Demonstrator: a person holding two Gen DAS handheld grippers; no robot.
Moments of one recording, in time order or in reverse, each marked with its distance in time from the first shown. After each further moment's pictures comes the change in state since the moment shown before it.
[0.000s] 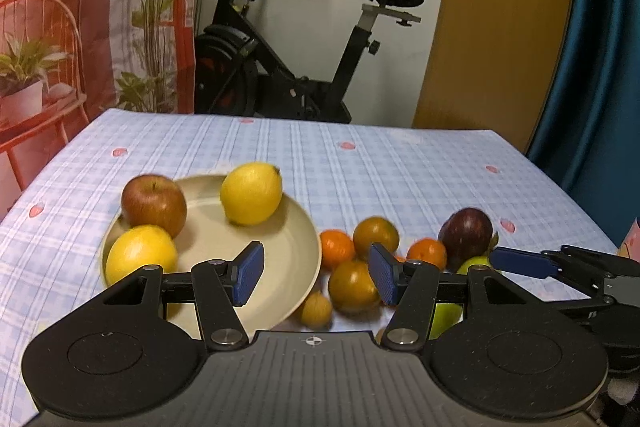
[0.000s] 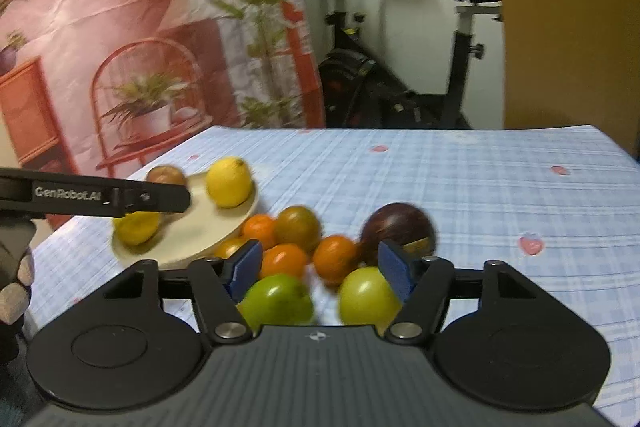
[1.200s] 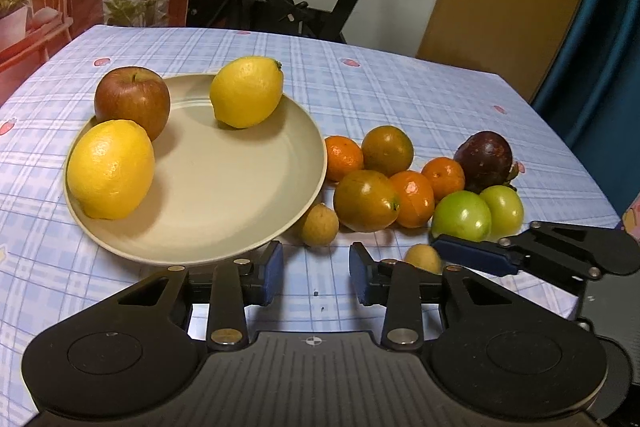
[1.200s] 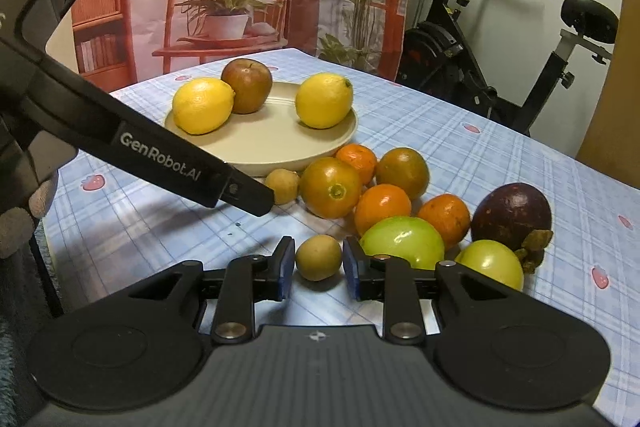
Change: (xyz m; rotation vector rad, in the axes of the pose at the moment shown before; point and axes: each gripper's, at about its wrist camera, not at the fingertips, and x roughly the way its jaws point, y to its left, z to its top) left arm 0.038 0.013 -0.029 -0.062 0.195 -0.042; right arm 0.044 0.055 -0.031 -0.332 0.148 0.042
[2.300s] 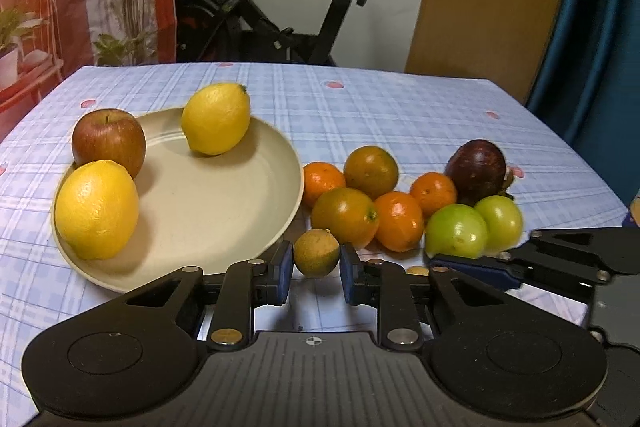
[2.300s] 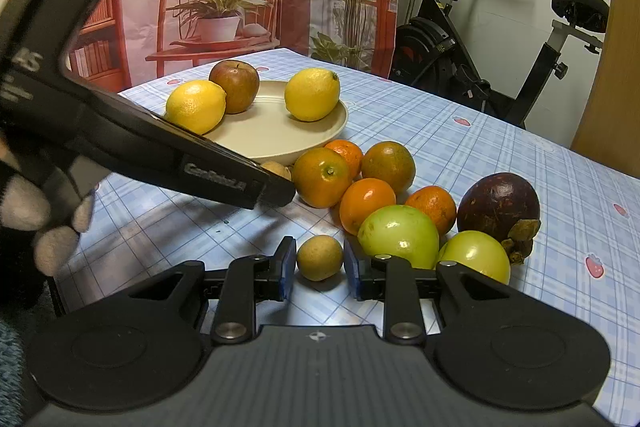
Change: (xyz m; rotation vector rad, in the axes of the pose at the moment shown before) left arm 0.004 -0.016 0.002 0.083 -0.086 0.013; right arm -0.004 -0.005 -0.001 0.027 0.003 0.000
